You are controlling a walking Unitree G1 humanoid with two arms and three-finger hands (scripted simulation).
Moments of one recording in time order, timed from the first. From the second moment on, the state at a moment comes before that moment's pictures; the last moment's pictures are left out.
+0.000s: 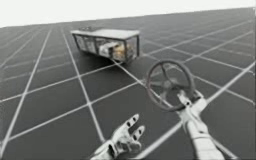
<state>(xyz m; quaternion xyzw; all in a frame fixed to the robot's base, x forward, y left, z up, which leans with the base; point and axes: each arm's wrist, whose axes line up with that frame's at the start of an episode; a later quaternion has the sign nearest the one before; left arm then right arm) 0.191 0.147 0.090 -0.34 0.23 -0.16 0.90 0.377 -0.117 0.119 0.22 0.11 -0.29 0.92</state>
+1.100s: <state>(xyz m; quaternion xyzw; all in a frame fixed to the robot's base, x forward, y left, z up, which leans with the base) 0.191 0.147 0.089 -0.34 0.23 -0.16 0.90 0.375 -0.121 0.116 0.21 0.12 -0.30 0.92</state>
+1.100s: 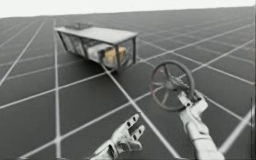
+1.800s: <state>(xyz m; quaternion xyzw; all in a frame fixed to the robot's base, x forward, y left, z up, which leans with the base) 0.187 0.153 0.085 -0.36 0.23 -0.15 0.89 0.378 -0.104 0.123 0.20 0.12 -0.28 0.93</state>
